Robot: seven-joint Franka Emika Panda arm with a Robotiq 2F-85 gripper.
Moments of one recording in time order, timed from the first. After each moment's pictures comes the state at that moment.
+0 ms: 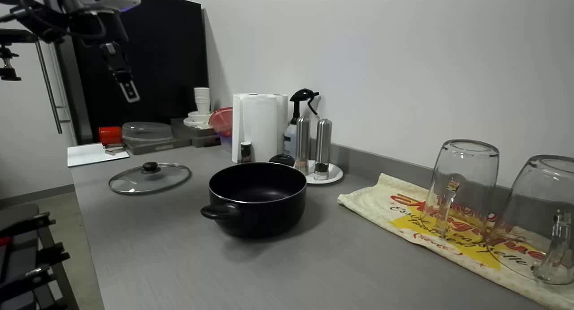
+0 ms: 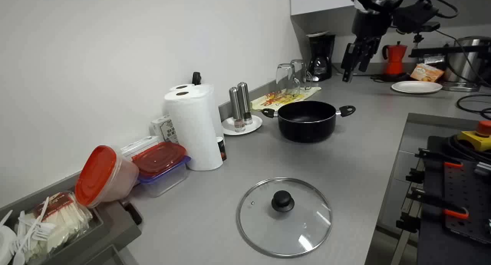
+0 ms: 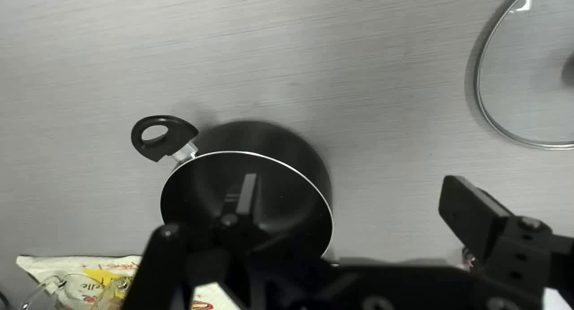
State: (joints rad) arm -0.11 -0.61 0.18 -2.76 -0.13 2.39 0.31
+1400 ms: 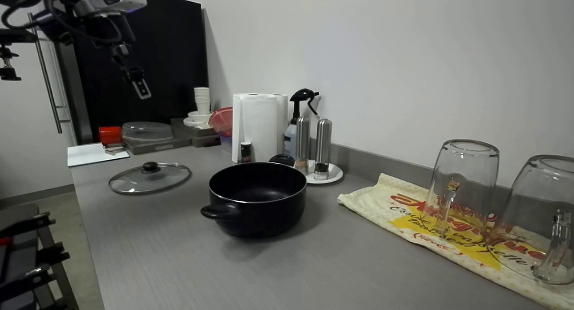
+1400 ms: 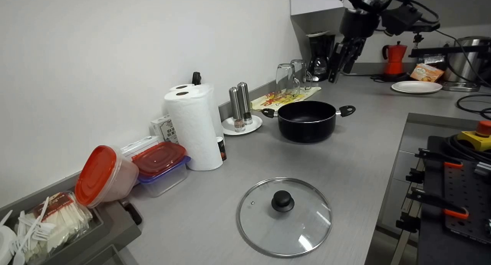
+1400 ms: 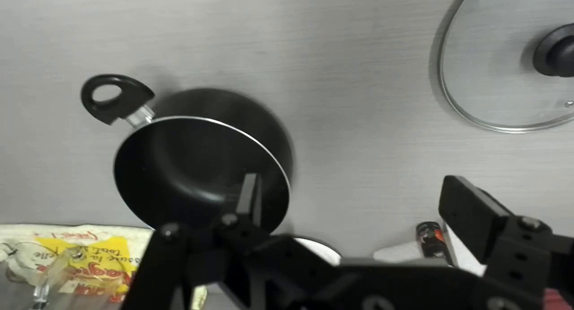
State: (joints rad) arm -0.05 -0.54 0.18 -2.73 -0.12 2.48 0.29
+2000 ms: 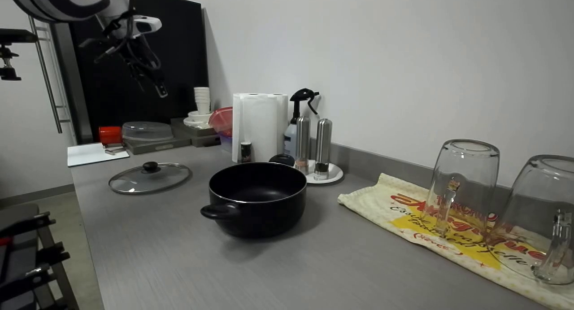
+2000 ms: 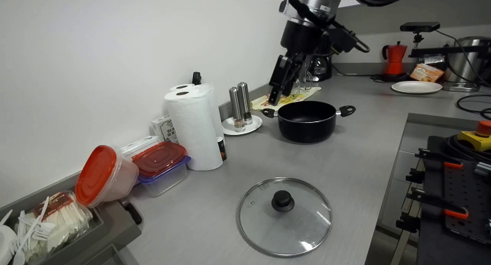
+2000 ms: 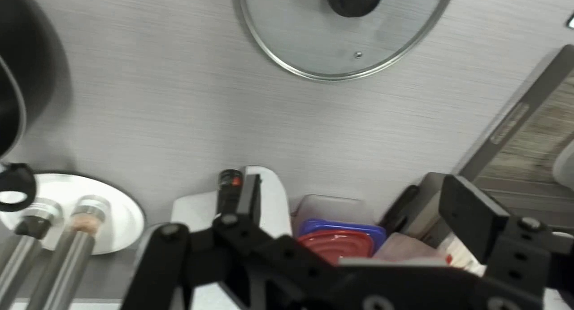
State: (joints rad) arm 0.22 -0.18 0.19 -2.48 0.08 2.71 0.13
